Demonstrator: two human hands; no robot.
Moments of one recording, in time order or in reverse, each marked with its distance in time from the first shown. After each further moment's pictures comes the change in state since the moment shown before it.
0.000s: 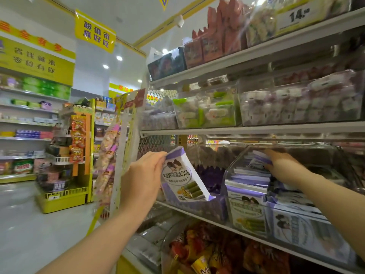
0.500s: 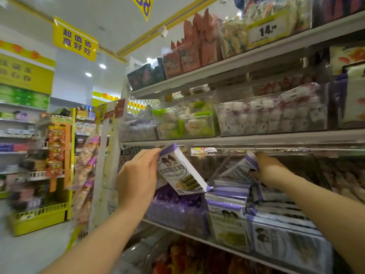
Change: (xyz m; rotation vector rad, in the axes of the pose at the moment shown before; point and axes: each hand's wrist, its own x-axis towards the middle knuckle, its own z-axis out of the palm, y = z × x) left_hand 0.035 0.024 0.041 -0.053 0.095 0.074; right_hand 0.009 0.016 -0.015 0.064 -0.007 0.102
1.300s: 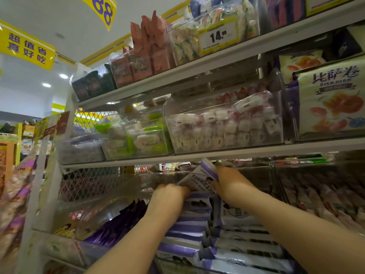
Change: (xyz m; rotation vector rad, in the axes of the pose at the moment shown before) left_hand 0.015 0.067 0.185 0.363 -0.839 0.304; right_hand 0.023 0.006 -0.005 0.100 0.063 -0.084
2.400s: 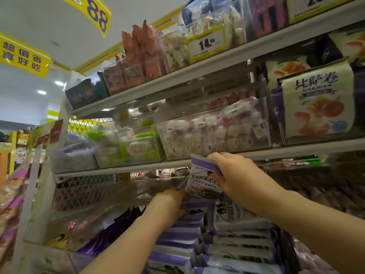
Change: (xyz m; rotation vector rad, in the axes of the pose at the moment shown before) left_hand 0.010 0.006 -0.010 -0.140 -0.174 0.036; right_hand -0.042 0.002 -0.053 -0.183 0.272 -0.441
